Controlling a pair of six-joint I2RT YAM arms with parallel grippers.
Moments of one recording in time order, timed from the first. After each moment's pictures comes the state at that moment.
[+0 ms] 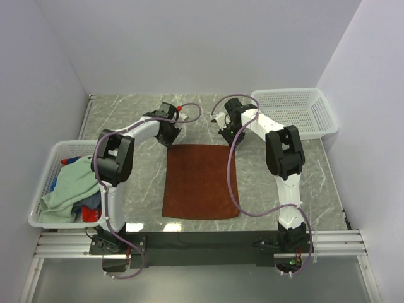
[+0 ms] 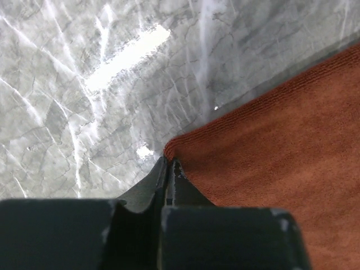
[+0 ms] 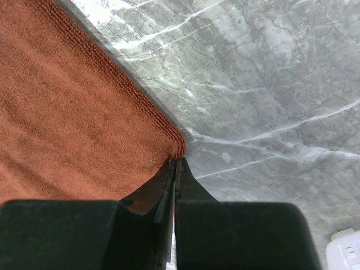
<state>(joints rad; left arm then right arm) -0.36 2.08 1.51 -0.57 0.04 0.18 0.36 2.21 1.75 -0.88 -0.16 -0.48</state>
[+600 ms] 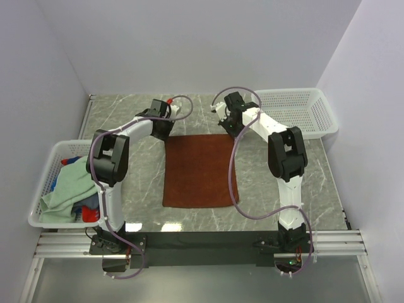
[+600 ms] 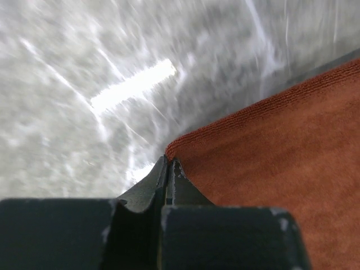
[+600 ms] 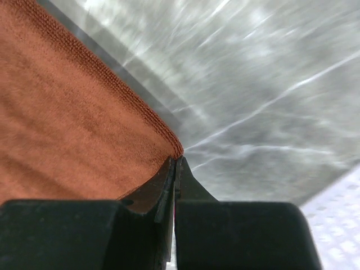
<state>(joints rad) -0.31 2.05 1.47 -0.42 0.03 0.13 0.37 2.17 1.75 -0.75 -0.03 -0.44</state>
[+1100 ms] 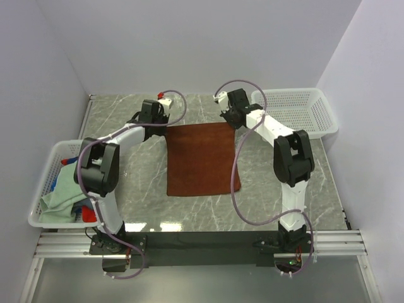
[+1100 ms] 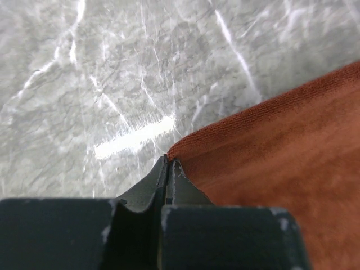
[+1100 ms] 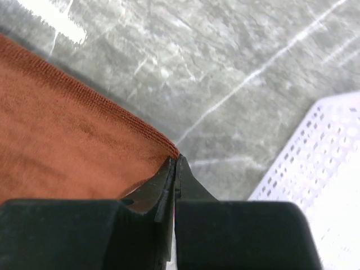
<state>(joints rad) -0.27 1.90 1.30 -0.12 0.03 0.08 0.37 2.08 1.67 -0.49 0.09 -0.43</state>
